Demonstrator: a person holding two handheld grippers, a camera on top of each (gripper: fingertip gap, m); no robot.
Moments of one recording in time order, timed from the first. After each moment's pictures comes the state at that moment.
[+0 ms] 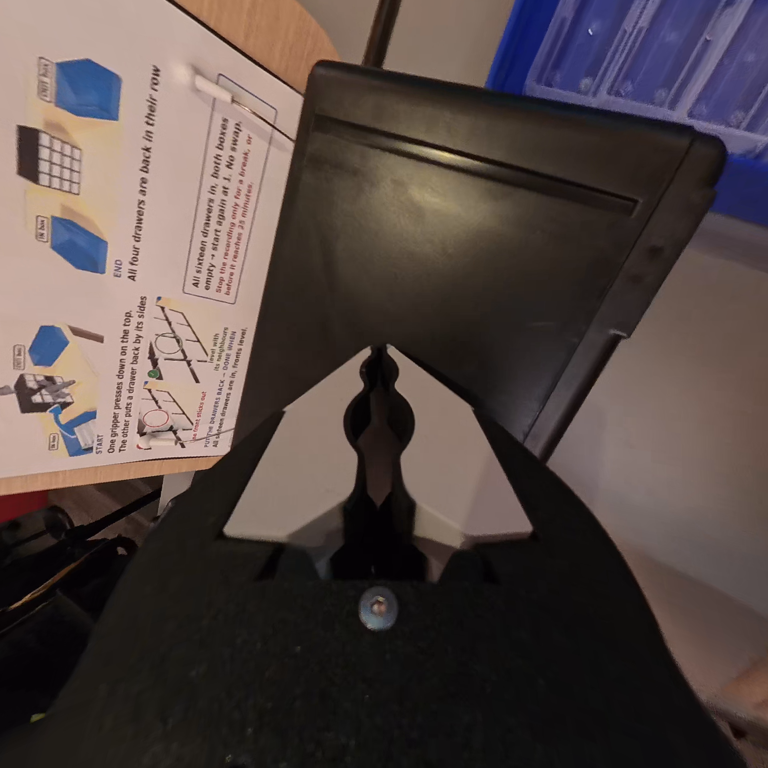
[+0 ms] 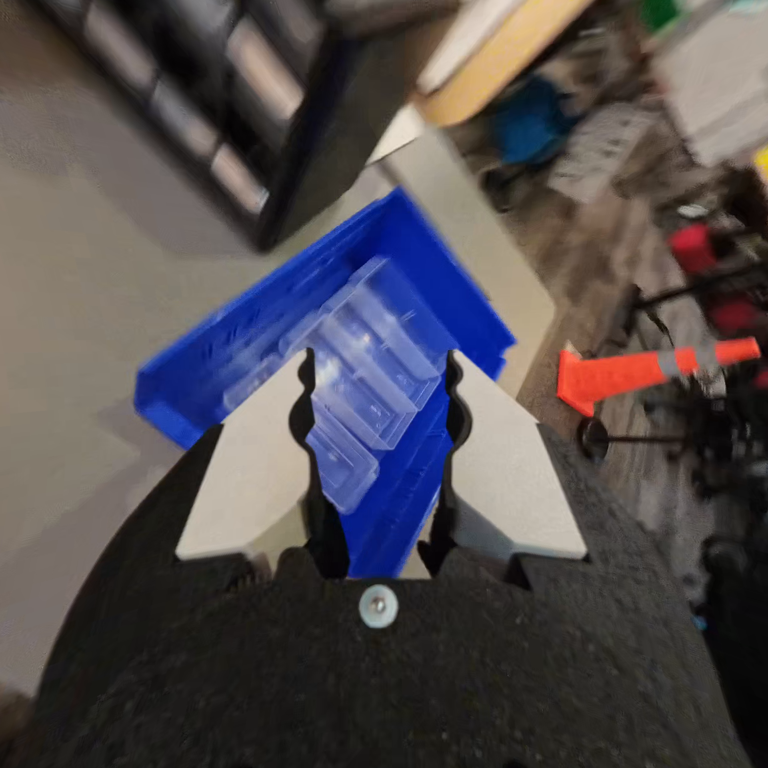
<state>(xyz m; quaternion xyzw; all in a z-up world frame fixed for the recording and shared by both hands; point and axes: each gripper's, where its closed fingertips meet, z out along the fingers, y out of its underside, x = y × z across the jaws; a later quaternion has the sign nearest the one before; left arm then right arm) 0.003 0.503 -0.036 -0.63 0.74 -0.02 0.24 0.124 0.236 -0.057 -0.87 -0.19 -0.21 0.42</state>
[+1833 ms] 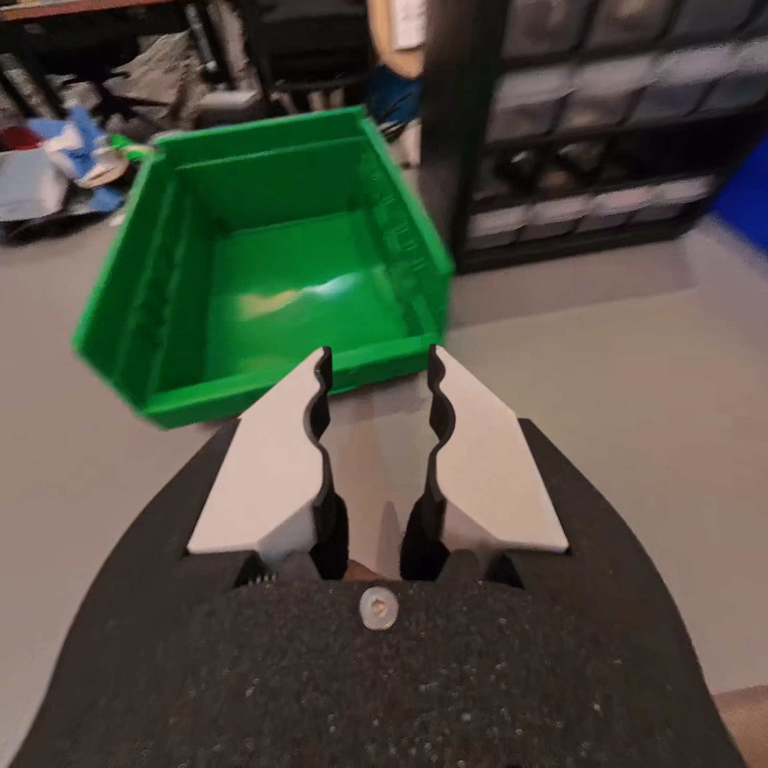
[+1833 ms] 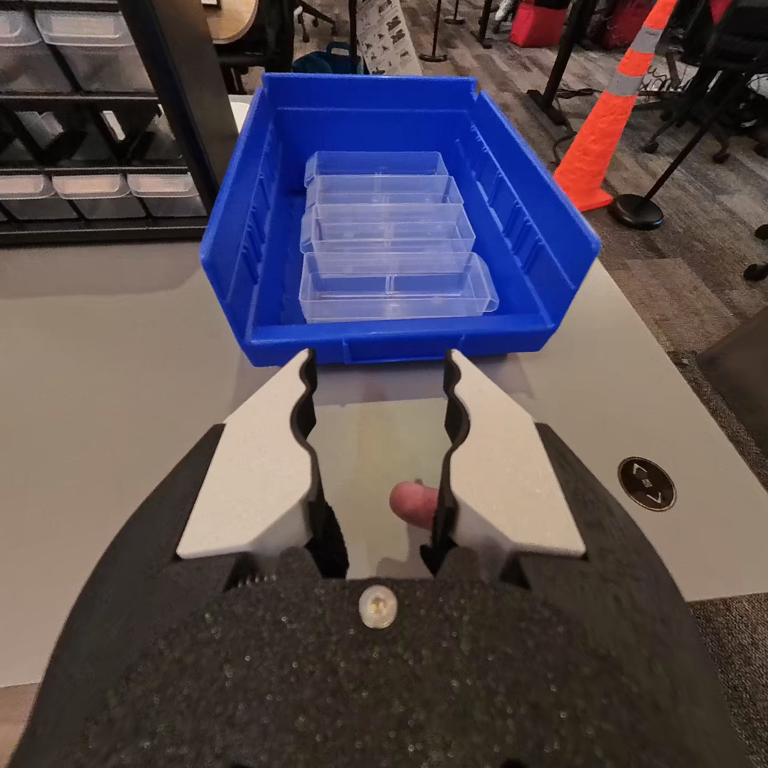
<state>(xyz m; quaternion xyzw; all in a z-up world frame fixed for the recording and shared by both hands) -0.325 0.387 -0.141 -0.79 0.27 -0.15 0.53 0.082 0.126 -0.165 -0.81 0.23 -0.17 0.52</state>
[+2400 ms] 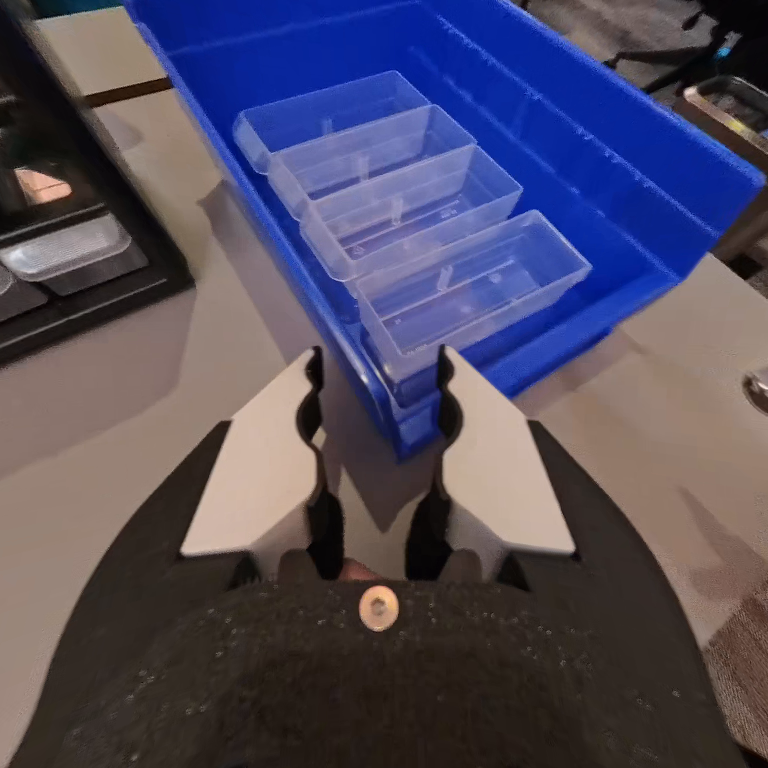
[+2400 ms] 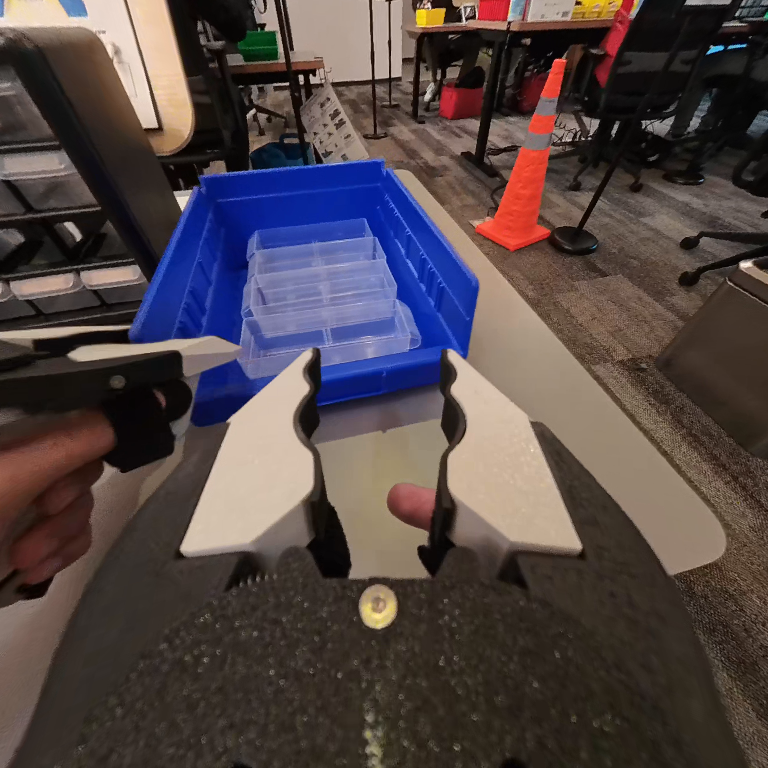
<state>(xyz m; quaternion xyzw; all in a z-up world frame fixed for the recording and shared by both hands) 0.063 0.232 -0.192 -0.78 0.42 -0.25 0.40 0.121 0.099 -0.136 -0.75 0.28 -0.20 0.57</state>
